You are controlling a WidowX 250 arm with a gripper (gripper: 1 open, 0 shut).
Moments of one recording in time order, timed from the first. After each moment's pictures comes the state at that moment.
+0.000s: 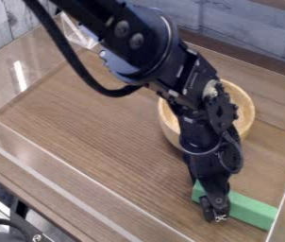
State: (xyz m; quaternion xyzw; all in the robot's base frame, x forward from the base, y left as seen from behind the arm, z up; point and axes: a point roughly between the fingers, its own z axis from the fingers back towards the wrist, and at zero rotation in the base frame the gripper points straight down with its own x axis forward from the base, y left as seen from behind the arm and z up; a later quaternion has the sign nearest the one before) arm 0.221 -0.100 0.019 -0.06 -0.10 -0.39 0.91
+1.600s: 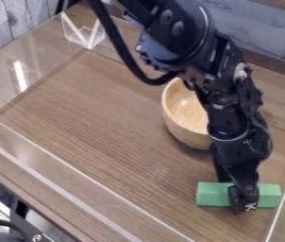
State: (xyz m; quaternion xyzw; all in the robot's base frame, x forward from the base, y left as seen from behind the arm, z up) arm 0.244 -0.125 0.020 -0.10 -0.10 -0.40 0.91
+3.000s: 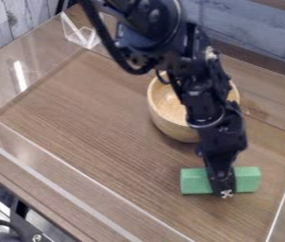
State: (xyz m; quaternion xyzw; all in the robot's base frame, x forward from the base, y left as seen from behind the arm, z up) arm 0.237 -0.102 0.018 -0.15 -0.08 -0.45 0.88
